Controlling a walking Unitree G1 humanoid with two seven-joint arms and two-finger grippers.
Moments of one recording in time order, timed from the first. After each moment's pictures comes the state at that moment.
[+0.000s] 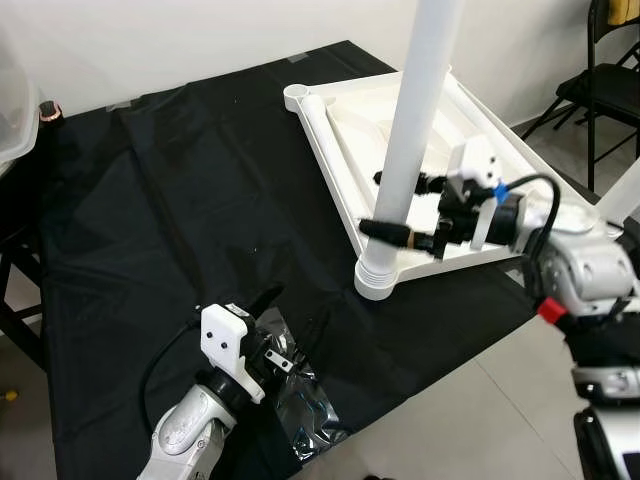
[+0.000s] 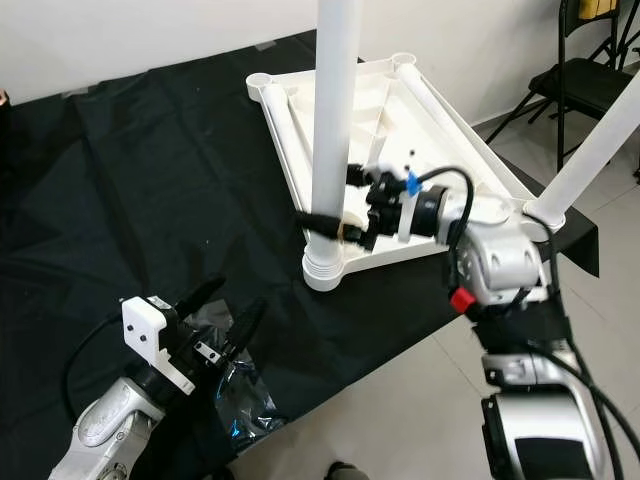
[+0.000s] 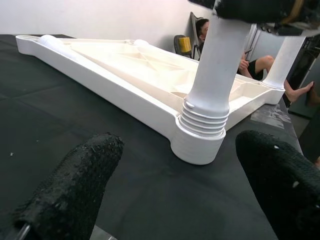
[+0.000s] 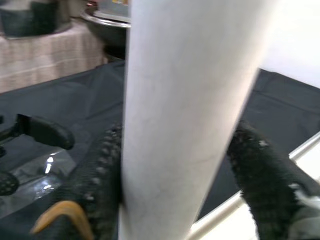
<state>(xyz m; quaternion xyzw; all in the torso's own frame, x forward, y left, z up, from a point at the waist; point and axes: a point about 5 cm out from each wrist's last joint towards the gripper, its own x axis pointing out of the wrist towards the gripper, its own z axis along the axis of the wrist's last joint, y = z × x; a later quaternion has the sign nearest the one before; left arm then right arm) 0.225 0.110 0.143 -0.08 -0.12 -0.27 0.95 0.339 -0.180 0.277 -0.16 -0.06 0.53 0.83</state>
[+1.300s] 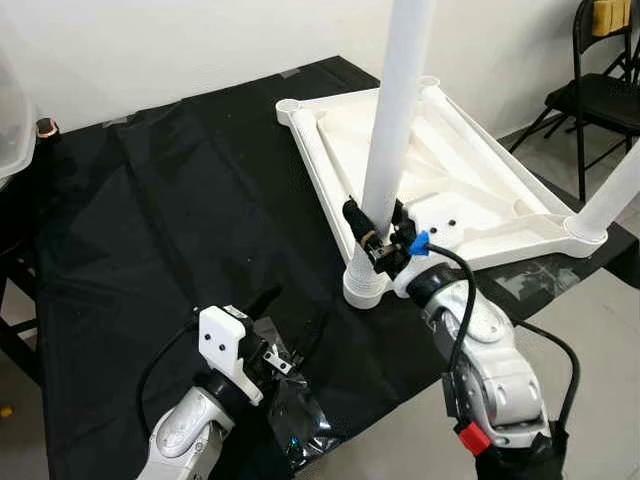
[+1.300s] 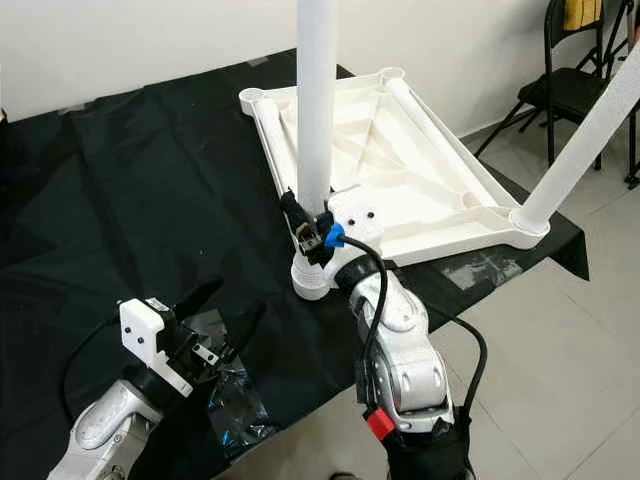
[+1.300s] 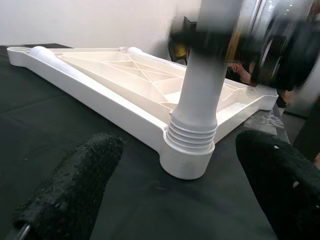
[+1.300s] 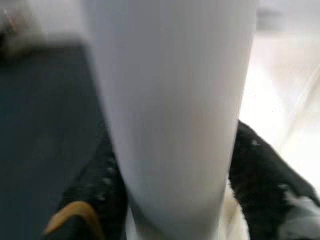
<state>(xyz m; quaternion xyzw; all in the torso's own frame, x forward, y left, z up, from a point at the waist) 0.223 0.112 0.144 -0.08 -0.12 -0.27 0.95 0.296 -0.116 0.183 -0.02 0.01 0.19 0.98</state>
